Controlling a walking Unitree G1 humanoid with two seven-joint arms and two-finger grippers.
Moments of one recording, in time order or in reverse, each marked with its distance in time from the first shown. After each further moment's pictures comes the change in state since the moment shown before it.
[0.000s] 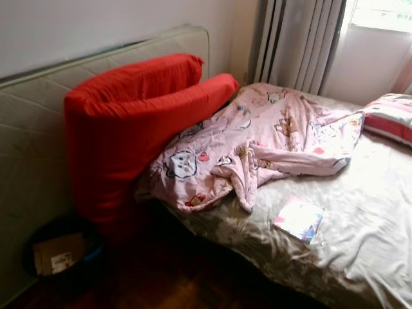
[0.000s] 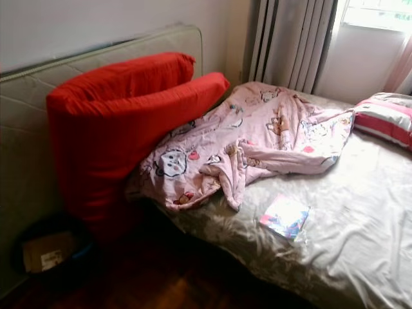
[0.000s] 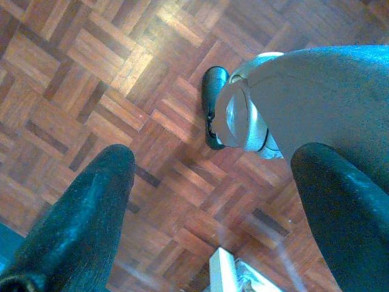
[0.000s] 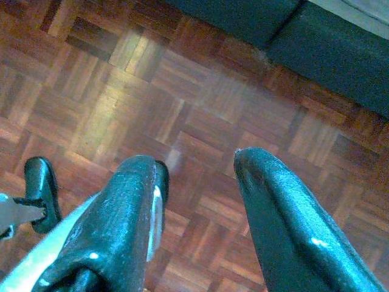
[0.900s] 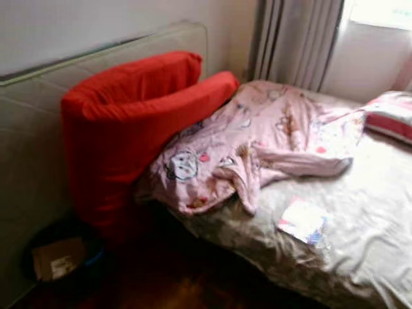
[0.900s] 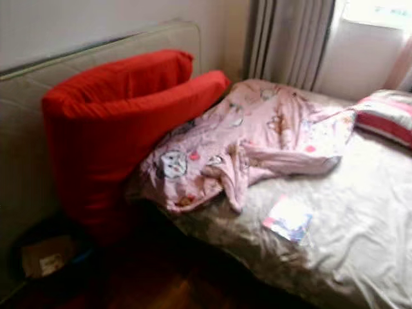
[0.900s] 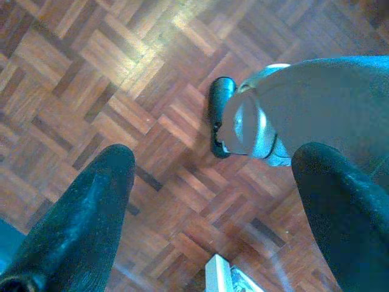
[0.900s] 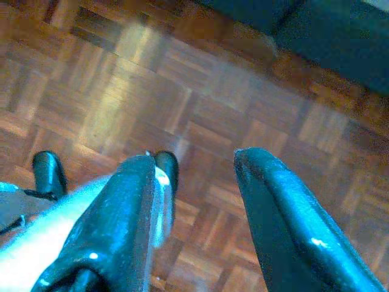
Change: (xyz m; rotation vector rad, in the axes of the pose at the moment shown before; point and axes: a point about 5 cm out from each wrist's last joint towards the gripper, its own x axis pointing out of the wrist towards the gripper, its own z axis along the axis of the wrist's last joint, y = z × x) left arm -0.005 0.004 -0.011 -0.065 -0.022 0.017; right arm -0.006 0.001 -0.024 0.033 0.005 0.002
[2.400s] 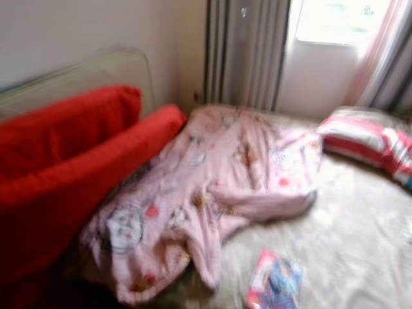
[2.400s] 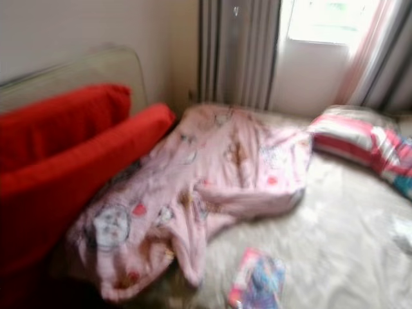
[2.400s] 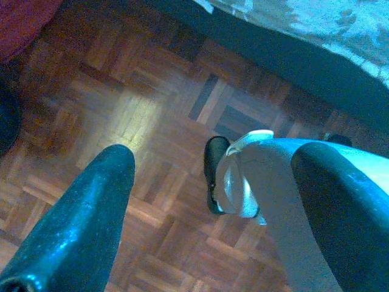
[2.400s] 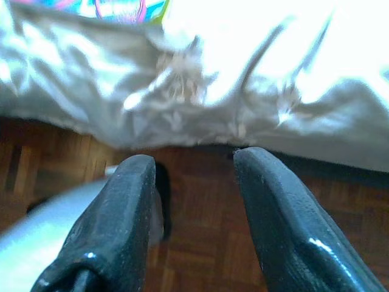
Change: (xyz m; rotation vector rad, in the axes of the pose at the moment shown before) left arm 0.002 0.000 0.016 0.017 -0.076 -0.003; right arm 0.000 -0.002 0.005 0.033 -0.060 -0.039
